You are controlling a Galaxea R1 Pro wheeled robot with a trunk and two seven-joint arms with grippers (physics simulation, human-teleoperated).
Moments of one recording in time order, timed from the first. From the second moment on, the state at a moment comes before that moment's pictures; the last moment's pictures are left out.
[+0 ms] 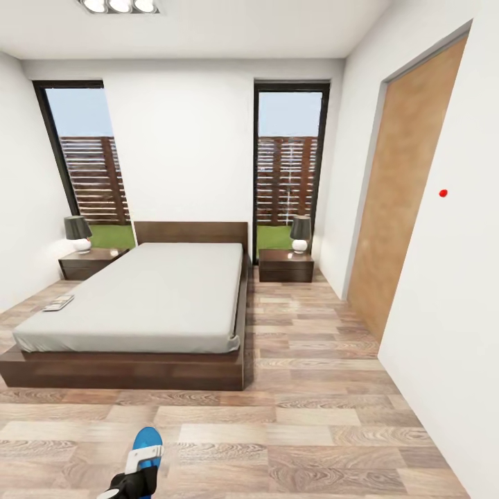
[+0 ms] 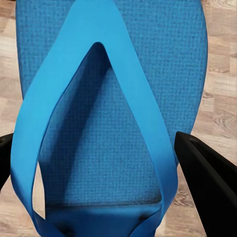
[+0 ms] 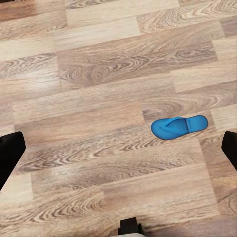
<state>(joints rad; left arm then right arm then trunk) -0.44 0.06 0.02 -0.20 0.15 -0.09 0.00 -0.05 0.00 -0.23 -0.67 0.00 0.06 0.03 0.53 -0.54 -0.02</state>
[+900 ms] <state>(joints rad) -0.44 0.06 0.02 -0.20 0.15 -0.09 -0.02 -0.05 0.00 -0.23 -0.67 0.00 0.06 0.03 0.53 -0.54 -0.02</state>
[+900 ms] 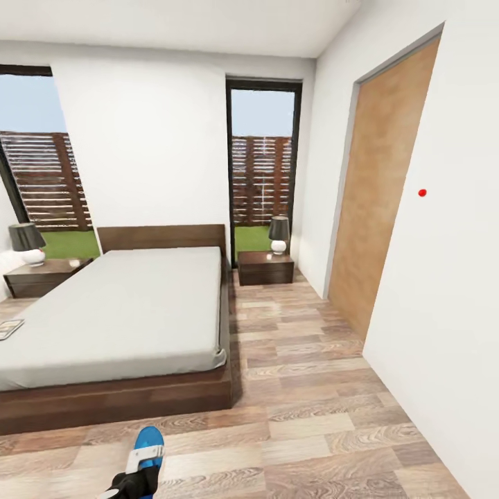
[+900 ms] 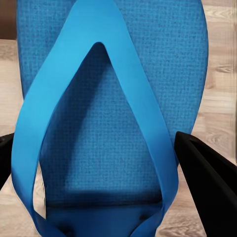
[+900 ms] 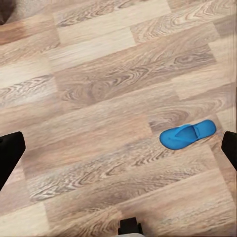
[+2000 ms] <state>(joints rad) -0.44 0.07 0.02 -0.20 0.15 -0.09 -0.02 -0.05 0.00 -0.22 -0.67 0.00 0.06 0.03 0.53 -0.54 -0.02</state>
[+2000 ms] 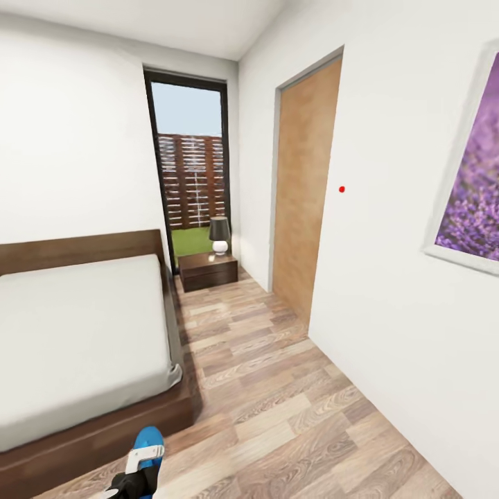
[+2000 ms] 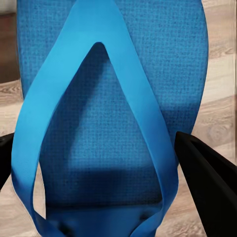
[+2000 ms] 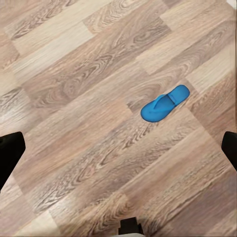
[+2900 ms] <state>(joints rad) -0.44 0.07 0.02 -0.20 0.14 -0.09 -0.03 -0.05 -0.01 -0.19 -0.67 0.00 0.06 0.03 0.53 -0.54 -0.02</state>
